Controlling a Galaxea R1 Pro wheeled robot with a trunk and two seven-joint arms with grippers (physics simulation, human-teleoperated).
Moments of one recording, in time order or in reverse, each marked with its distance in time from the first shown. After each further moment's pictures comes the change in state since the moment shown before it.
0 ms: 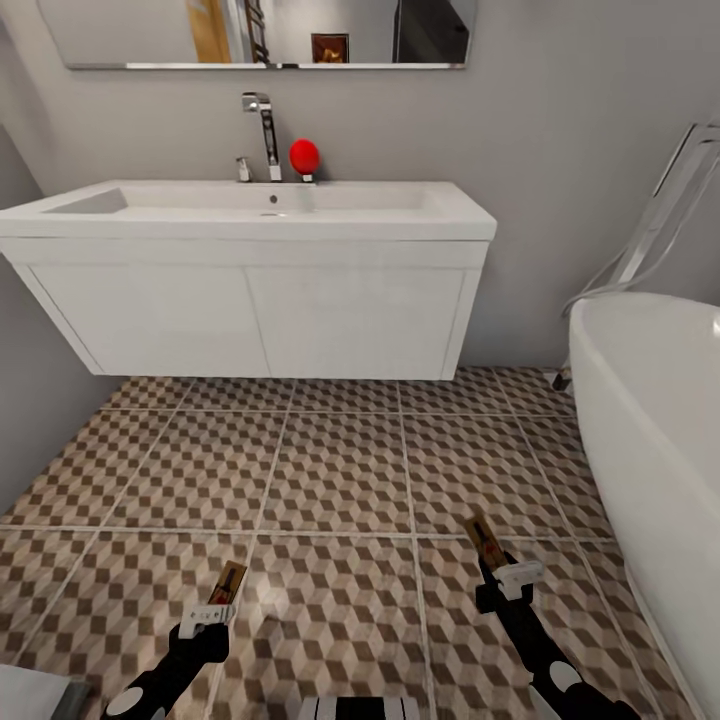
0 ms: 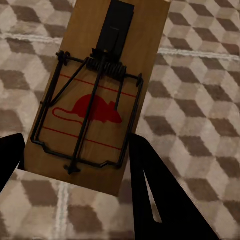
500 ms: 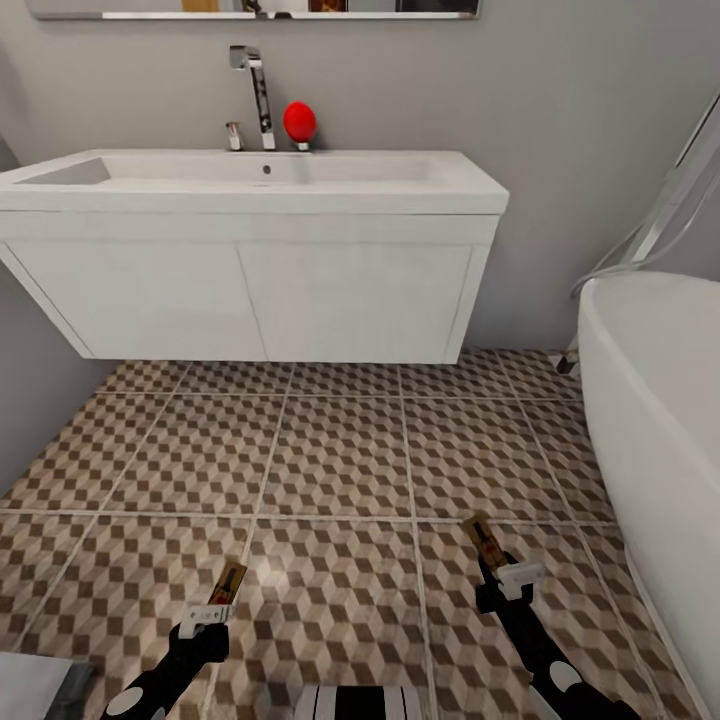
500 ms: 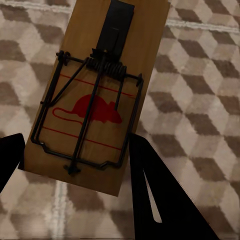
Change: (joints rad) left arm 0.000 0.000 0.000 0.000 0.000 0.000 0.000; right arm 0.000 0.000 0.000 0.000 0.000 0.000 0.000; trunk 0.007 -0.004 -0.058
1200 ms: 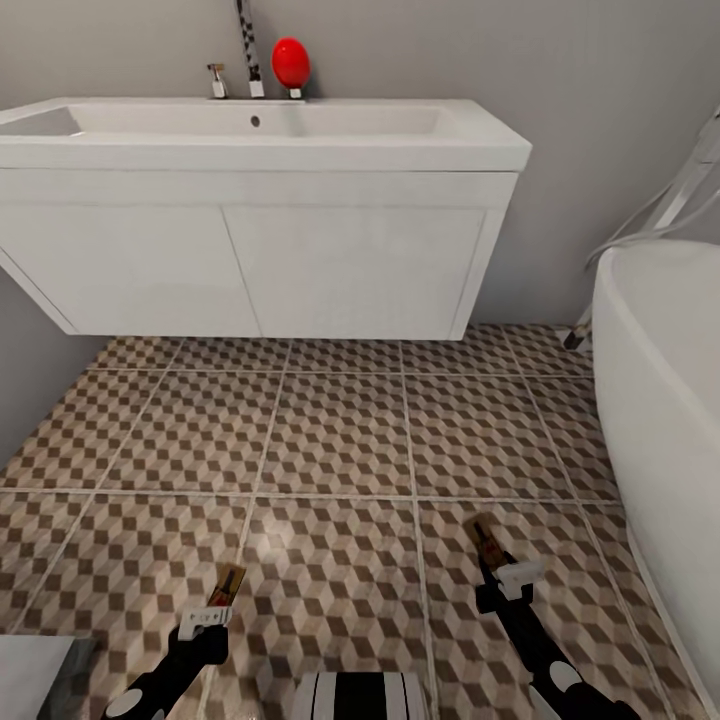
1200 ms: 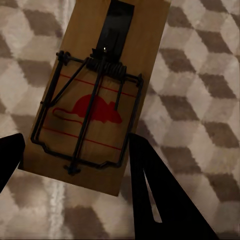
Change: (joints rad) left arm 0.000 0.000 0.000 0.008 0.000 0.000 0.000; right arm 0.000 0.000 0.000 0.000 0.000 0.000 0.000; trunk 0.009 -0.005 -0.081
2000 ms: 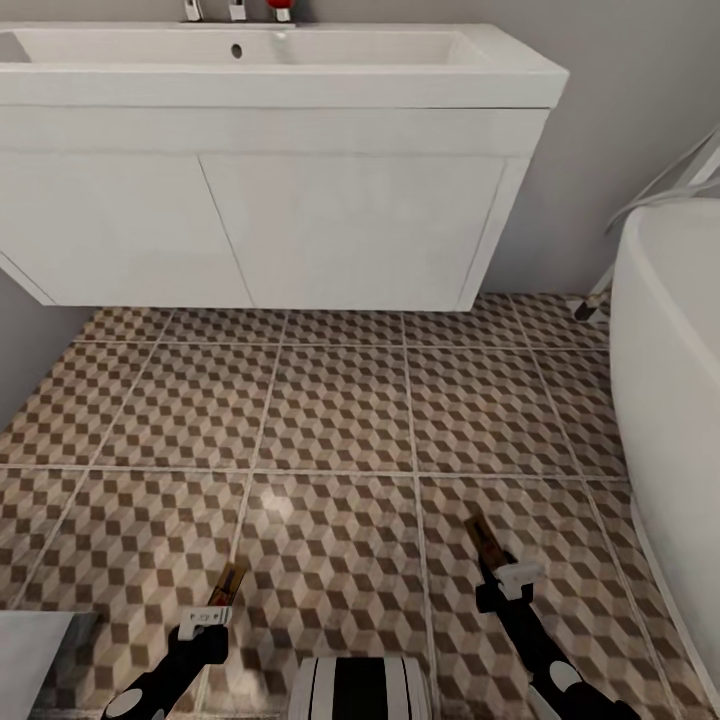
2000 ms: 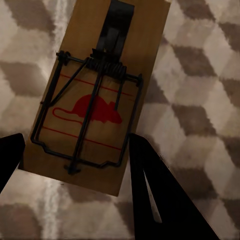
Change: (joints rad) left arm 0.000 0.000 0.000 -0.001 0.000 -0.001 0.000; right arm 0.000 0.000 0.000 -0.001 -0.001 -0.003 0.000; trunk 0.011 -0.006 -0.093
